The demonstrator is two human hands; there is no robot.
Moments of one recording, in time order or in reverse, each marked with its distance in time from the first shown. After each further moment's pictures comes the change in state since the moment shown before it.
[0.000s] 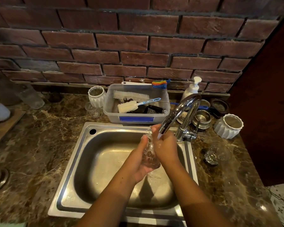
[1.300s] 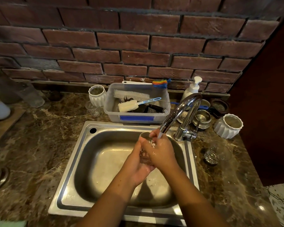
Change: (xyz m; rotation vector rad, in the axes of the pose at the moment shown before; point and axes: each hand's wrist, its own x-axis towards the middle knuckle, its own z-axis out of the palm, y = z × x) left_hand -0.007 -0.005 -0.004 -0.257 -0.007 -0.015; right_hand -0.018 0.007 0.004 -0.203 -0.108 -0.196
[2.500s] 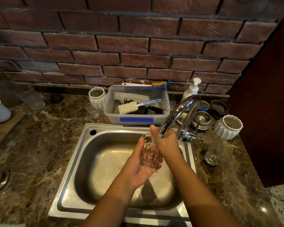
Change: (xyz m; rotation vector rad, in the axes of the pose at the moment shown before) left_hand -0.003 0.000 0.003 0.100 -0.035 0.000; right_hand 0.026 -0.006 -0.017 0.210 0.033 0.166
